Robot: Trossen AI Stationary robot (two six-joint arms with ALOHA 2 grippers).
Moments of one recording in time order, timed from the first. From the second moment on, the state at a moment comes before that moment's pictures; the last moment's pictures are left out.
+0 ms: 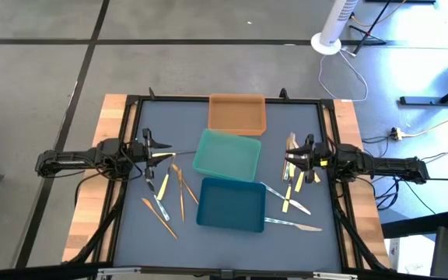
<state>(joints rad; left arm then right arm) 0.07 0.00 0.01 0.03 -0.12 0.16 -0.03 0.07 0.01 0.06 0.07 0.14</state>
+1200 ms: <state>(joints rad) 0.07 0.00 0.01 0.03 -0.12 0.16 -0.03 0.47 0.52 -0.05 -0.16 0.18</state>
